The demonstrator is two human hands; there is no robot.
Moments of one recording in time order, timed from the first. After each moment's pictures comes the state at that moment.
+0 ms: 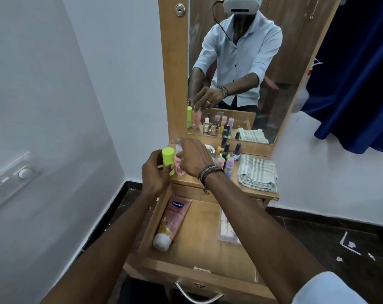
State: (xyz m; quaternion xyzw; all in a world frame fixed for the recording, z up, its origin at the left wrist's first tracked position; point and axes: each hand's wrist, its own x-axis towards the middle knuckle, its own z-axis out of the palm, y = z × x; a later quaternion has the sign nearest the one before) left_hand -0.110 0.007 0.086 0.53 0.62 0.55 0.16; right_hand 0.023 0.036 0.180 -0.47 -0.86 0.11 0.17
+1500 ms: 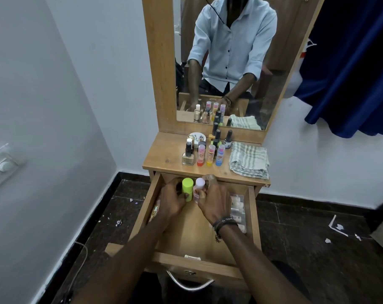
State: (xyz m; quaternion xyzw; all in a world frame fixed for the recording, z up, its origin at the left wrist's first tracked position) left_hand -0.041 -0.015 0.003 0.56 0.65 0.44 0.26; right_hand 0.098 -0.016 0.044 -0.62 -0.70 0.17 0.29
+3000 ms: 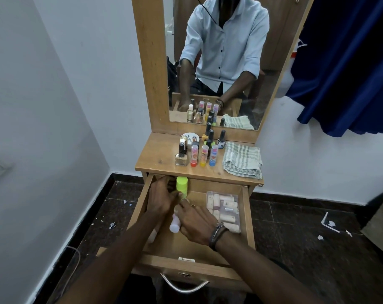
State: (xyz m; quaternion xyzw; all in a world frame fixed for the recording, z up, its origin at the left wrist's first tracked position) left_hand -0.056 -0.001 -0.002 0.59 0.68 0.39 0.21; right_hand 0.100 -0.036 0.020 -0.35 -0.94 0.05 0.04
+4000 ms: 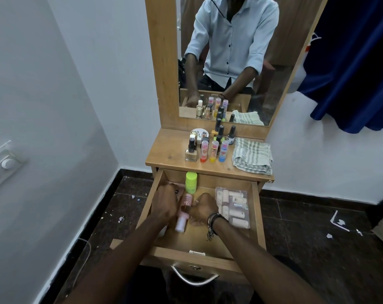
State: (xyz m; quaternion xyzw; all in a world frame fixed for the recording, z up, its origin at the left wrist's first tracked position) left_hand -0.057 -0.033 0.014 0.60 0.75 0.22 0.17; right_hand 0.074 -0.009 -0.010 -0.66 -0.58 0.47 0.12
